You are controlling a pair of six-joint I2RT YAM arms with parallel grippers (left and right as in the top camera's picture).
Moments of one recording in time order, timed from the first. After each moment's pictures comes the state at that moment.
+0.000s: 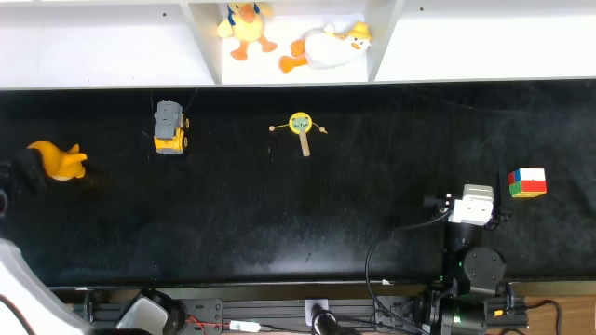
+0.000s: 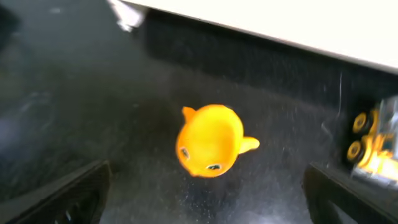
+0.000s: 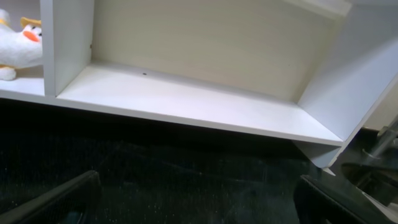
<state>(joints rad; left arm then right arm) 0.90 1.21 1.08 -0.70 0.37 0.43 -0.15 0.01 0.02 -0.01 0.03 -0.25</state>
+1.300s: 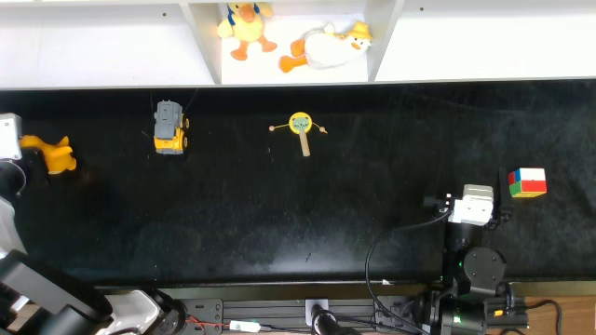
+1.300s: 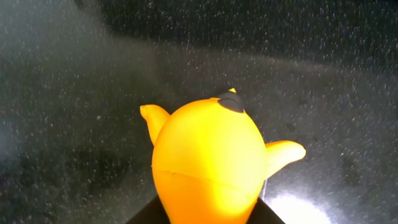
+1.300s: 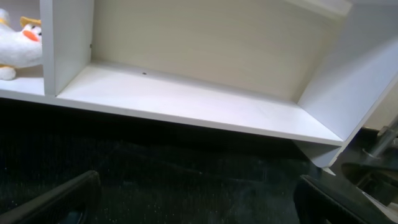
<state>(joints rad) 0.84 1.55 1.05 -0.47 0.33 0.55 -0.15 0.01 0.02 -0.01 0.03 -0.25</state>
